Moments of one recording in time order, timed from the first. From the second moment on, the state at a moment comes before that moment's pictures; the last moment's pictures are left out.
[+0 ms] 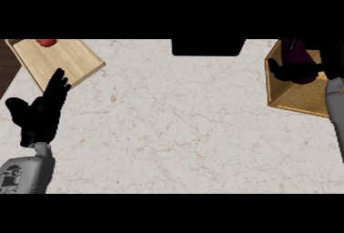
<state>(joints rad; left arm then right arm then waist) -0.21 0.22 0.13 -1.48 -0.02 0.08 0.18 -0.66 -0.42 -0.12 -1.23 0.33 0.04 0.23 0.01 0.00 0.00</state>
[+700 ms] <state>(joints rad) -0.21 0.21 0.12 -1.50 -0.03 0.07 0.19 -0.69 -0.61 -0.04 -1.05 0.57 -0.03 -0.13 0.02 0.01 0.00</state>
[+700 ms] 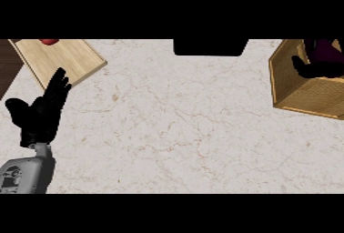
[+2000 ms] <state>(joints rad) -0.21 0.19 0.13 -1.47 -0.04 0.06 0.16 -1.00 -0.59 0.02 -0.44 0.94 -0.19 -0.31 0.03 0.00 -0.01</state>
